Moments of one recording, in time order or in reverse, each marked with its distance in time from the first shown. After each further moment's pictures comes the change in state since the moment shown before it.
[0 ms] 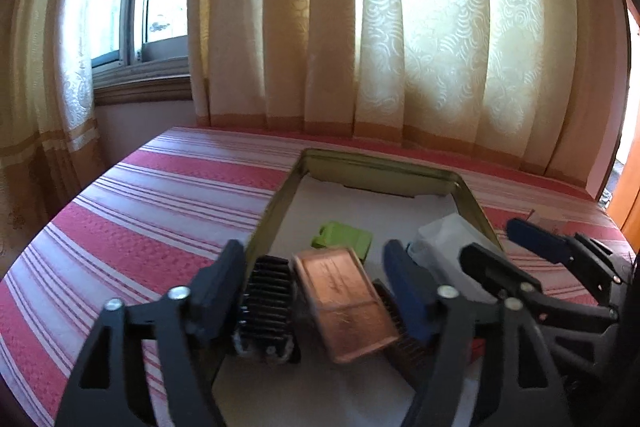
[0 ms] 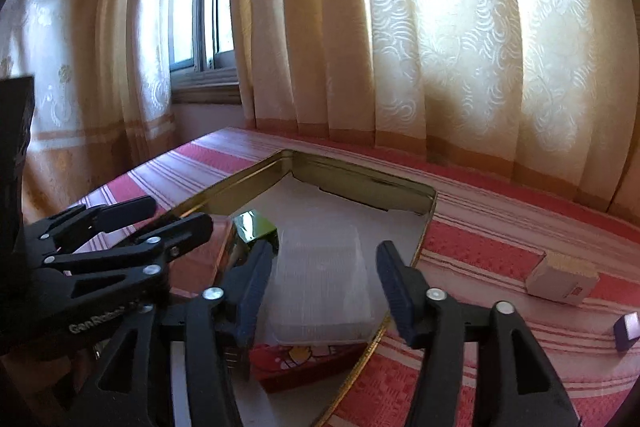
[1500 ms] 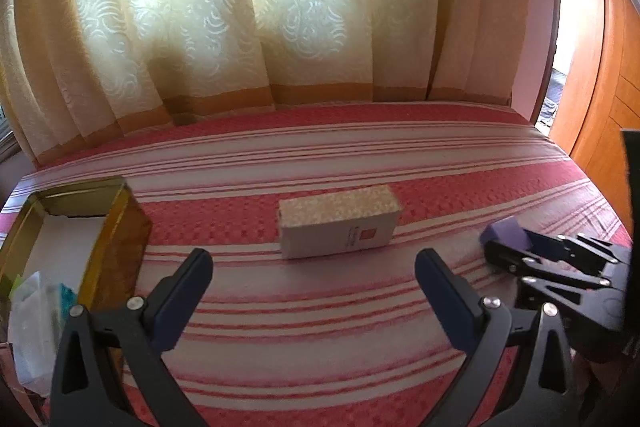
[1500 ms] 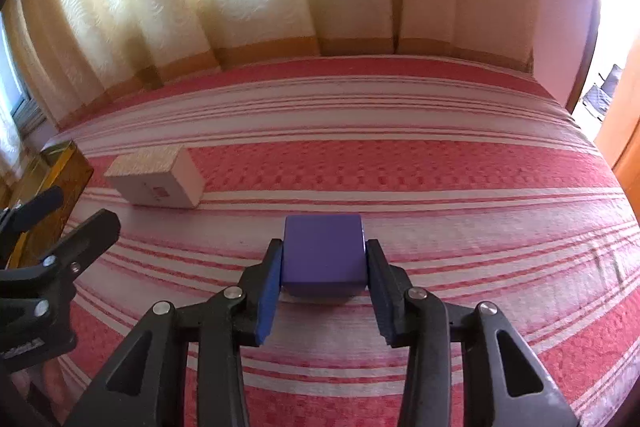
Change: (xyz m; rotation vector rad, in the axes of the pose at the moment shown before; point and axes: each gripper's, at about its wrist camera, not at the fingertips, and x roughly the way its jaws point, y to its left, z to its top) left arm 0.072 -0.285 -0.007 0.263 0.194 -0.212; right arm -0.061 -0.293 -0.073 0.372 0.328 -0.354
